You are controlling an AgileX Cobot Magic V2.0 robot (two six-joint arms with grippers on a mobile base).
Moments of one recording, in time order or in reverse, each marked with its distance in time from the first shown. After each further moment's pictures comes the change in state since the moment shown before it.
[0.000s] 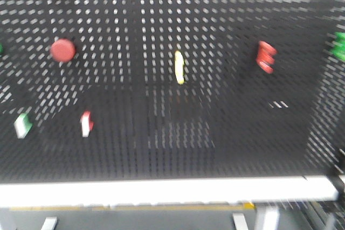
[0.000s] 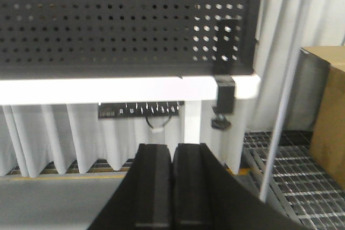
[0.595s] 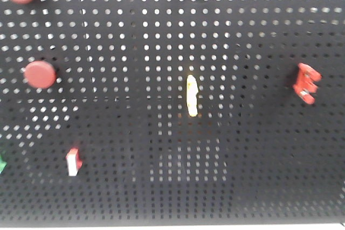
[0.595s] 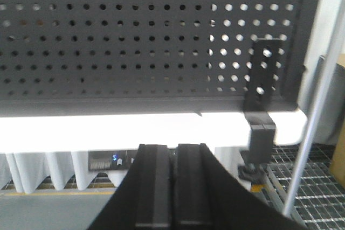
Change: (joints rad) left arm 0.000 0.000 0.000 0.000 0.000 0.000; right arm 0.000 0.000 0.000 0.000 0.001 0.000
